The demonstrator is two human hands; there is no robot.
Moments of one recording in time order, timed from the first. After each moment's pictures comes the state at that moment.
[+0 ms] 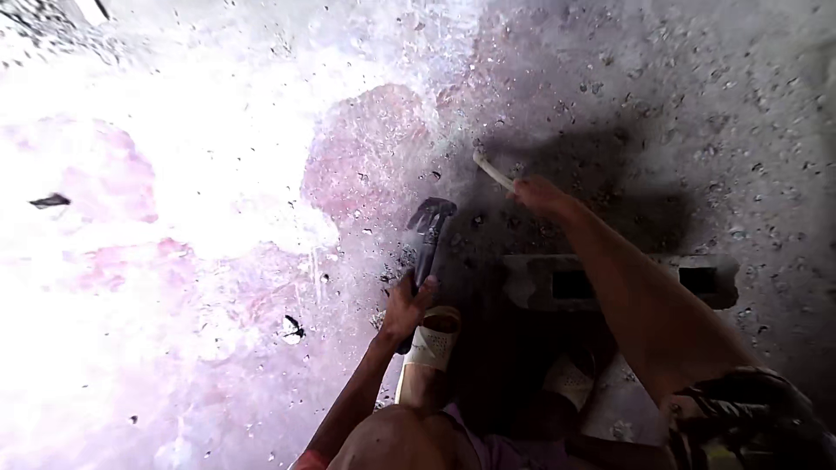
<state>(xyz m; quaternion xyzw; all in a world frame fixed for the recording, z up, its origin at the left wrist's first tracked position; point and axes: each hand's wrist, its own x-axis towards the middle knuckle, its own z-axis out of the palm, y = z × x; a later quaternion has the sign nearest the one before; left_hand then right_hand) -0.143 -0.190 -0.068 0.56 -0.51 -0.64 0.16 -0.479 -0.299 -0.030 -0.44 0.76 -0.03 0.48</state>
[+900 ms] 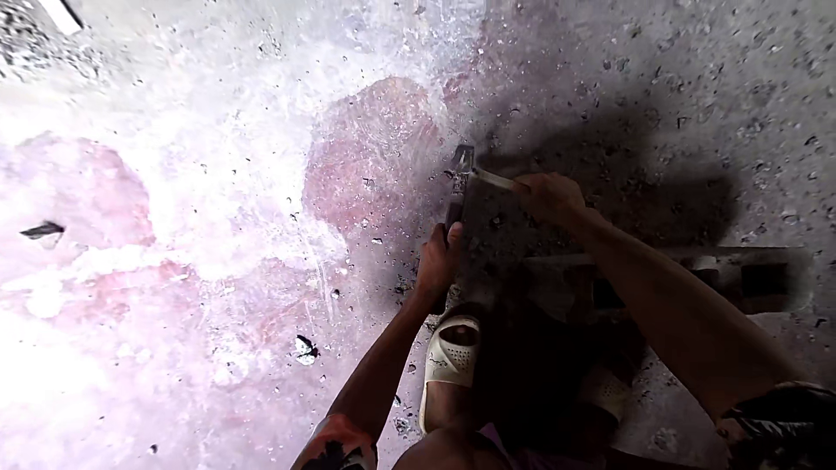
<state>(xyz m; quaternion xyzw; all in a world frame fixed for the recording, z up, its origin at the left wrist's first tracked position) -0.193 -0.273 -0.083 0.59 -0.59 -0.54 0.10 -0.456 -0.307 -0.059 -0.60 0.74 0.07 0.29</state>
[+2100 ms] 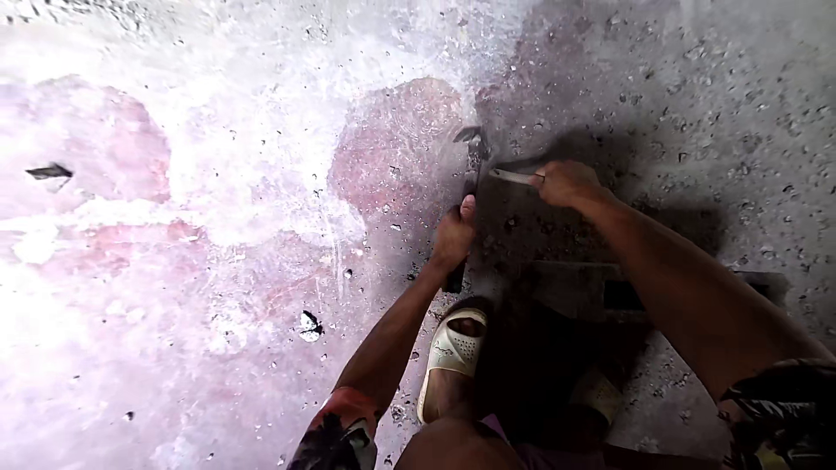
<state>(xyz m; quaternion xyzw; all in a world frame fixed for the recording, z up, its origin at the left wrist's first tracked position) -0.195 -0.303 -0.081 0.58 -0.47 -0.64 0.16 -0.432 -0.347 -0.032 -0.58 0.75 0.18 0.24</state>
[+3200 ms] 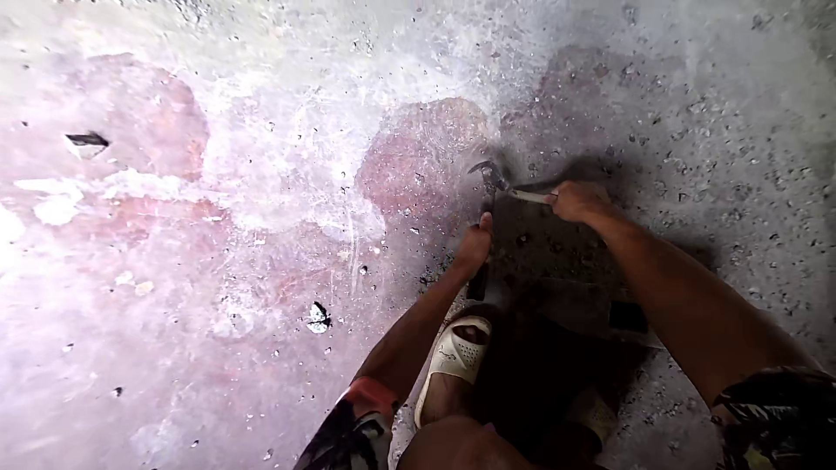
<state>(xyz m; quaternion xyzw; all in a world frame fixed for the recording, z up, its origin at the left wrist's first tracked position) -0.203 -0.298 -0.089 0.58 -0.36 -0.71 0.19 -0.415 -0.360 -0.022 -0.57 0.75 0.25 0.21</state>
